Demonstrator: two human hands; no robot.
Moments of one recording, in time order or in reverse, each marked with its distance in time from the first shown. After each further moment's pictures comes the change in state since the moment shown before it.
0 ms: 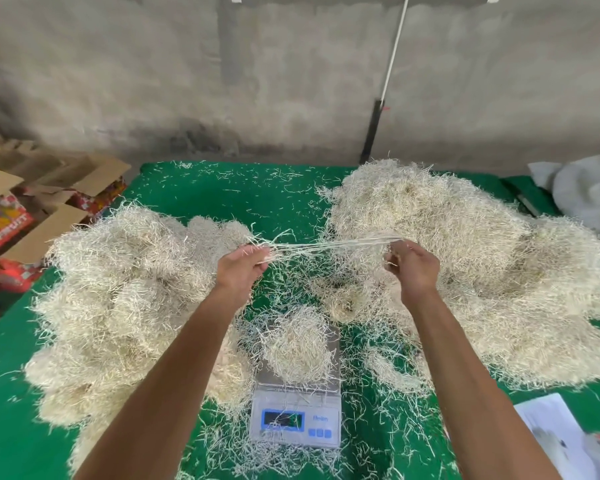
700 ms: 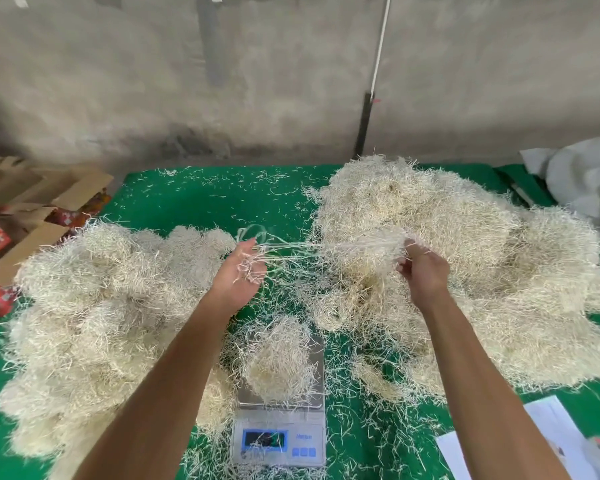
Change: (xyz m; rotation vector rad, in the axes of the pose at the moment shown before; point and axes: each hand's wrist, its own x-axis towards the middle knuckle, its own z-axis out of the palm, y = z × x) left_hand 0.004 0.004 0.055 0.026 -0.148 -0.092; right_hand 0.064 0.000 -0.052 0.144 0.074 0.096
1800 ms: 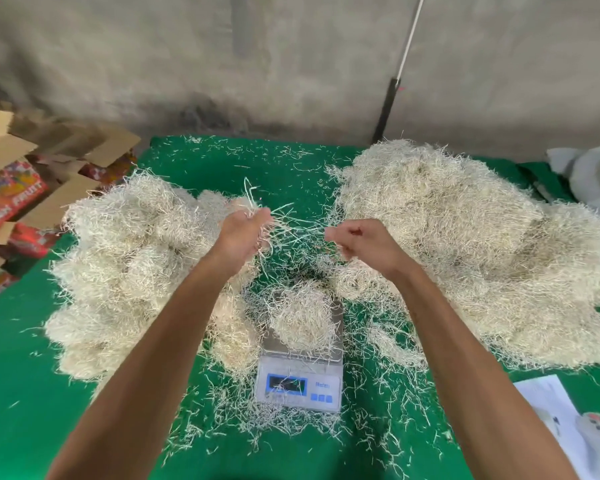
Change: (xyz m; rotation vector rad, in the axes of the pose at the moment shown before) left_hand -0.053 0.021 -0.062 0.516 0.140 0.125; right_hand -0.120 0.010 0.092 -0.773 -0.860 -0.286
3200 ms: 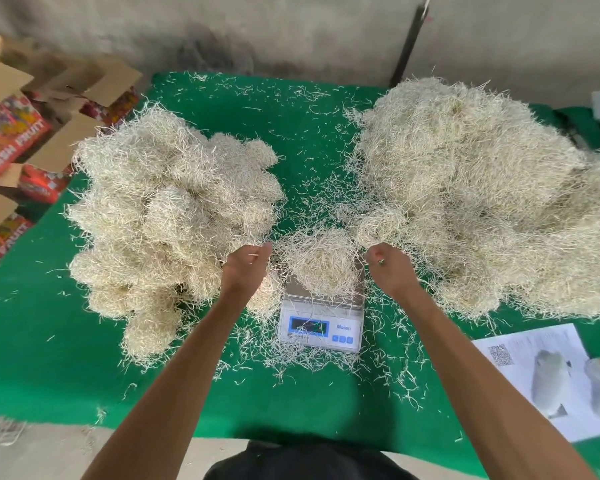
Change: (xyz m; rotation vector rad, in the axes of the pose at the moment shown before) left_hand -0.041 -0.175 -0.006 0.198 0.146 0.042; right_hand -0.057 0.127 0.081 -0.459 0.242 0.336
